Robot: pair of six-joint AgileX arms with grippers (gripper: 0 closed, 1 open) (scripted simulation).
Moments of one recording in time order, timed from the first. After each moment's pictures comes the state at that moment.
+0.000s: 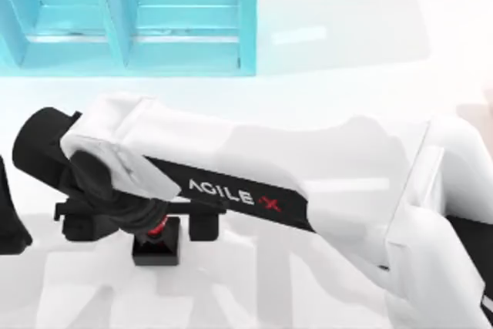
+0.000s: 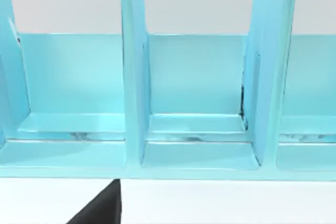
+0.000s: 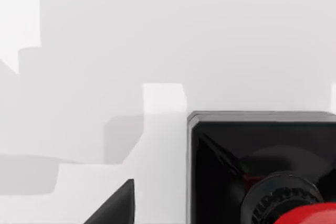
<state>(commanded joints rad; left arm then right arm) 0.00 0.00 0.00 0.00 0.00 0.00 1.08 2.50 2.20 -1.13 0.27 1.08</state>
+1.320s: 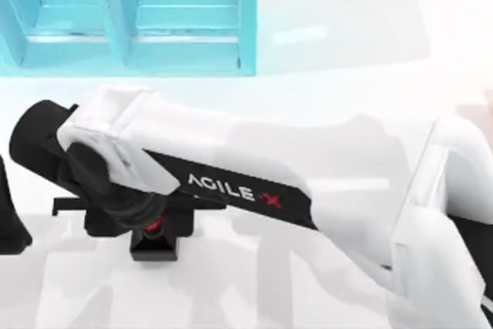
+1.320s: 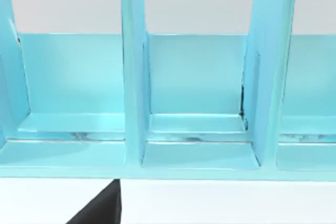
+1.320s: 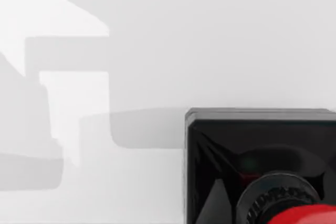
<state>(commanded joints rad) 0.00 0.00 0.00 0.00 0.00 0.00 1.08 2.50 2.24 -1.17 0.27 1.08</state>
